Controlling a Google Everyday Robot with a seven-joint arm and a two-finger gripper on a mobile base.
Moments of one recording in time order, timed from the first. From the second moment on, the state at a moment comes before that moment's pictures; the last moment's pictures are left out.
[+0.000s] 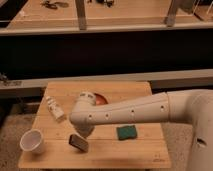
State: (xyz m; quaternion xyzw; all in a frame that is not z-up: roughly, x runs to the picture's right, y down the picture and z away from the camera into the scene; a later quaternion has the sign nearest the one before) arm -0.118 0.214 0.712 -0.25 -0.19 -0.38 0.87
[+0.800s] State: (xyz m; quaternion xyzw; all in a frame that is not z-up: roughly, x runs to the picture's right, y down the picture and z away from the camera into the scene) arm -0.140 0.201 0.712 -0.25 -0.21 -0.37 0.87
